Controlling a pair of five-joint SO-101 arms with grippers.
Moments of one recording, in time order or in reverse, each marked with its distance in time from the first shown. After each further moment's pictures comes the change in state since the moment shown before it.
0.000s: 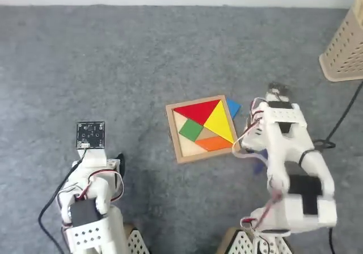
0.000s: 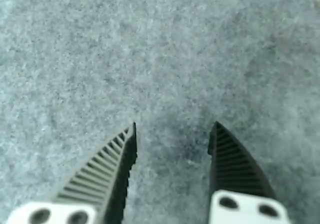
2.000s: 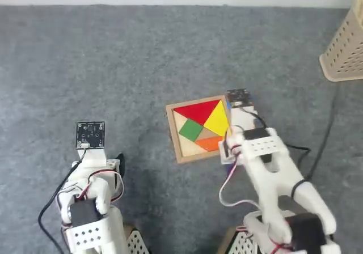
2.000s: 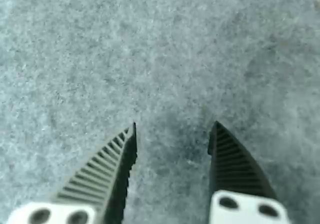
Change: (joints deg) left arm 0.0 0.0 0.0 0.0 0.0; right arm -14.2 -21.4 20.4 -13.4 10.3
